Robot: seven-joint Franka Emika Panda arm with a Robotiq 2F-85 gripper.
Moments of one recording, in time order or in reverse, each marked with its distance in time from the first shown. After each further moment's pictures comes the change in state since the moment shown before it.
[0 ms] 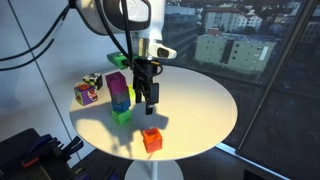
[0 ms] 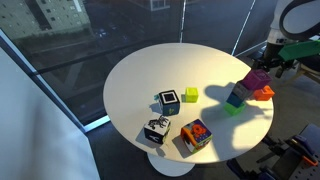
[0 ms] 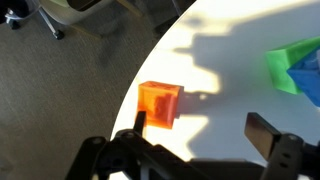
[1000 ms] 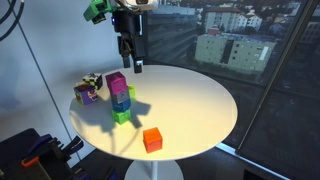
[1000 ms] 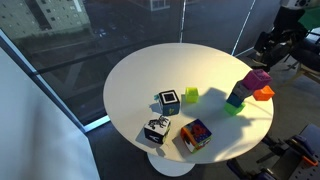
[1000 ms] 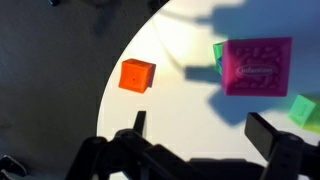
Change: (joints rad) arm 0.002 -0.268 0.142 0.005 -0.014 -0.145 0.040
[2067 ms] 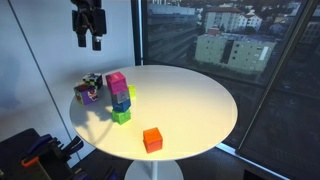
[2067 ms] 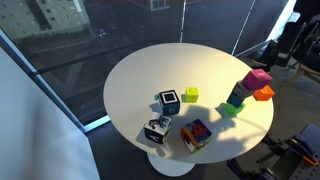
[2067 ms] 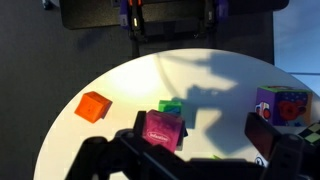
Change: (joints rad) arm 0.109 -0.186 0.074 0.013 0.142 -0.337 -0.201
